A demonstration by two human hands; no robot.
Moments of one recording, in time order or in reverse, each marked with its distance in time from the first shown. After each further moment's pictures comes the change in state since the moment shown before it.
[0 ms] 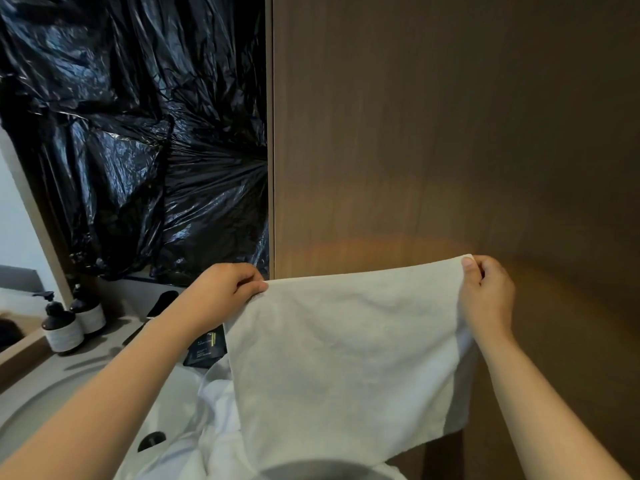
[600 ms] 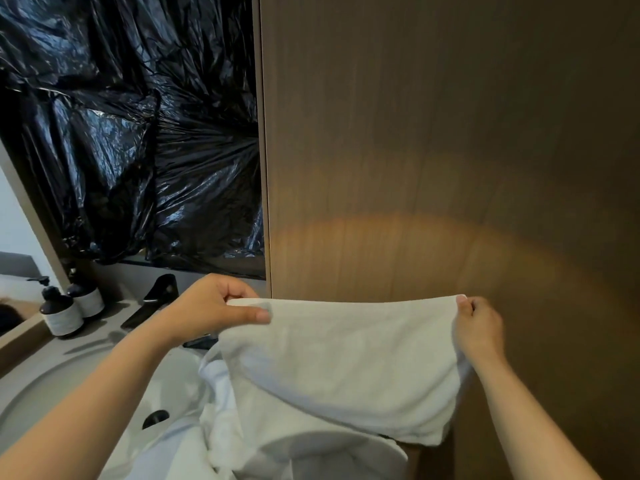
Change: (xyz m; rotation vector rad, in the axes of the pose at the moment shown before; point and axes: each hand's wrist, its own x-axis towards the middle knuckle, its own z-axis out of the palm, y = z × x) left_hand -0.039 0.002 0.005 -0.488 -0.256 -0.127; right_hand -0.049 0.070 0.004 -0.226 -0.221 0.315
